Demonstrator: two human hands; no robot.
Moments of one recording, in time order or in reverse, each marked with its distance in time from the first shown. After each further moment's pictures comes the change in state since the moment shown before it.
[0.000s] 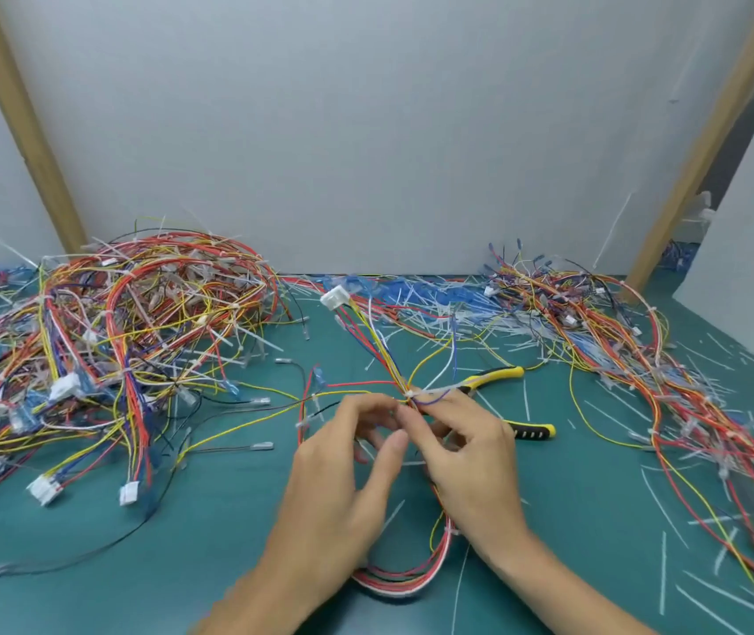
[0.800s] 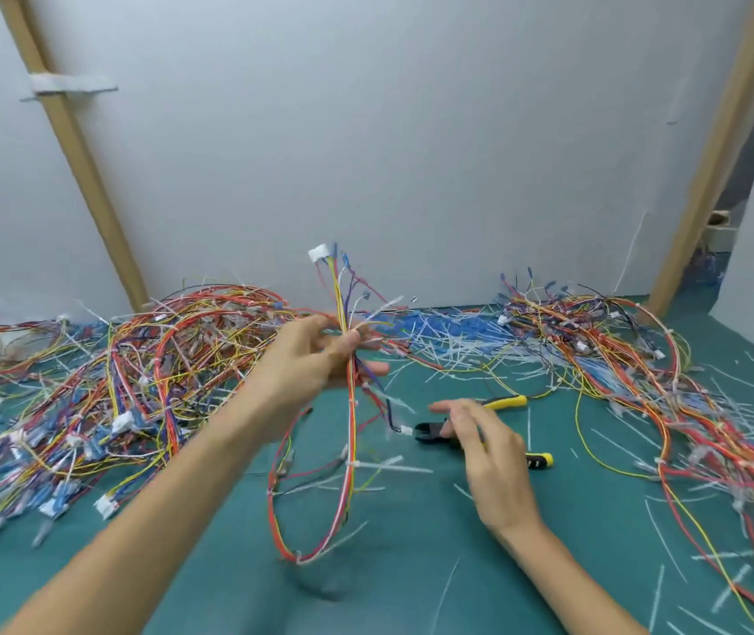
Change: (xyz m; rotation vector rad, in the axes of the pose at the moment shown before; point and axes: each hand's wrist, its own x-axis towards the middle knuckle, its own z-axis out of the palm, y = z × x) left_hand 0.107 0.055 -0.043 -0.439 -0.070 -0.428; right_hand 0.020 0.023 -0.037 0.108 -0.070 0.180
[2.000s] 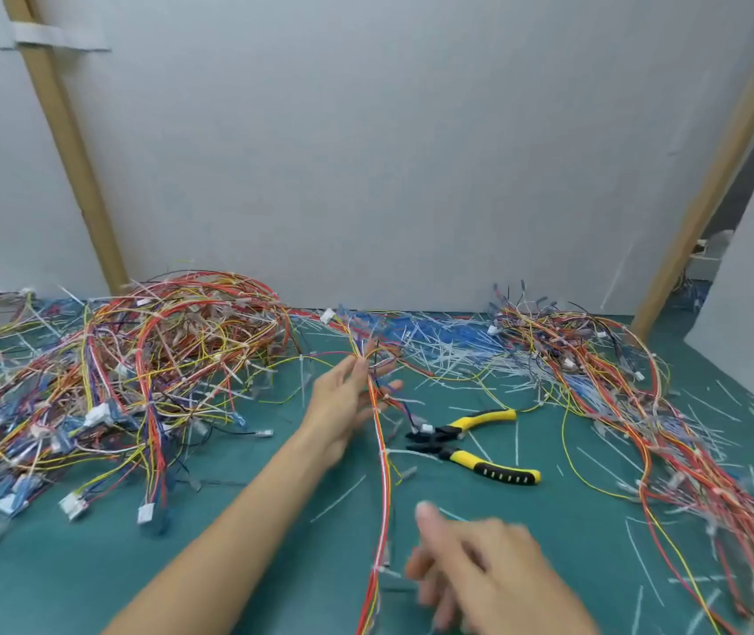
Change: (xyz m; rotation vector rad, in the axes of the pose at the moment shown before) left_hand 0.053 -0.097 0.026 -0.396 0.053 -0.157; right_hand -0.048 -0.083 -0.026 -0.342 -0.717 0.424
